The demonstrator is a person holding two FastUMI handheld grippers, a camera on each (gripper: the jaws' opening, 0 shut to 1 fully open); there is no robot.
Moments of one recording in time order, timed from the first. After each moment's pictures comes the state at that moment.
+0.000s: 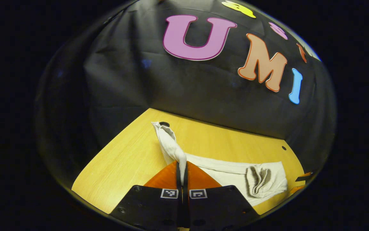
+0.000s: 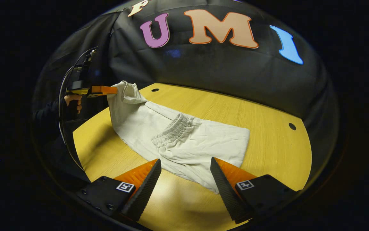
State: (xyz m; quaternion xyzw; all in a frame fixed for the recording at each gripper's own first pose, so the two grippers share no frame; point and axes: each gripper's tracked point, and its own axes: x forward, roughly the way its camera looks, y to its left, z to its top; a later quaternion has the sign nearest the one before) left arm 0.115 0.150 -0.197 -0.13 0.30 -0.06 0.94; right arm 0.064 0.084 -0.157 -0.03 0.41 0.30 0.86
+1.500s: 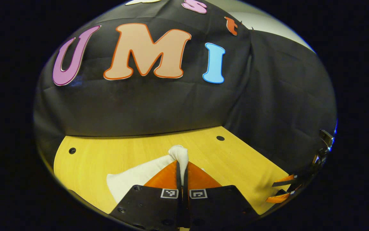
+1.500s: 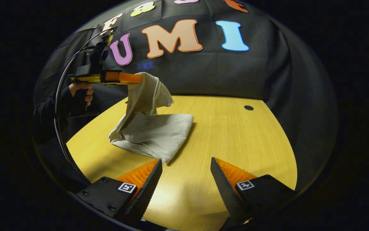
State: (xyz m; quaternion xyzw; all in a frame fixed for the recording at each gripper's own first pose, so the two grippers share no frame) left arm 0.110 -0.199 -0.110 -0.06 0.27 -0.33 0.90; right arm 0.033 -0.086 -0.139 0.03 0.40 0.19 0.90
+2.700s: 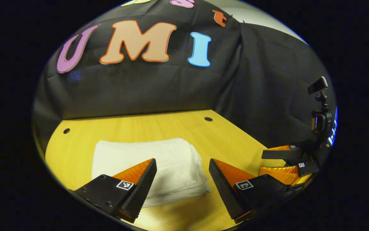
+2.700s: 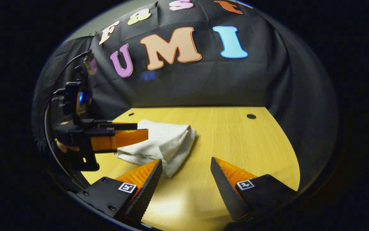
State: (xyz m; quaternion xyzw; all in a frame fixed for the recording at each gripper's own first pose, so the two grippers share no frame) left arm 0.005 -0.199 -0.141 -0.05 0.27 -0.32 0.91; right arm 0.071 -0.066 -0.101 0.07 0.34 0.20 0.92
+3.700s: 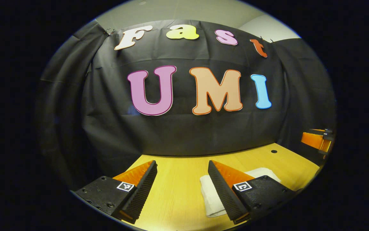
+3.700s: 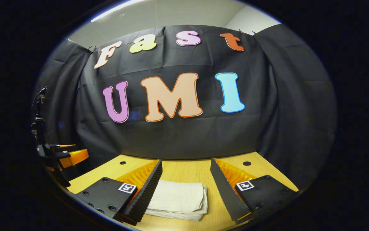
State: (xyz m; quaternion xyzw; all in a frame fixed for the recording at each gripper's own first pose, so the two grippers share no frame) left arm 0.063 0.068 -0.033 0.00 0.12 -0.08 0.99; right arm 0.142 0.022 0.041 0.08 0.15 0.09 0.98
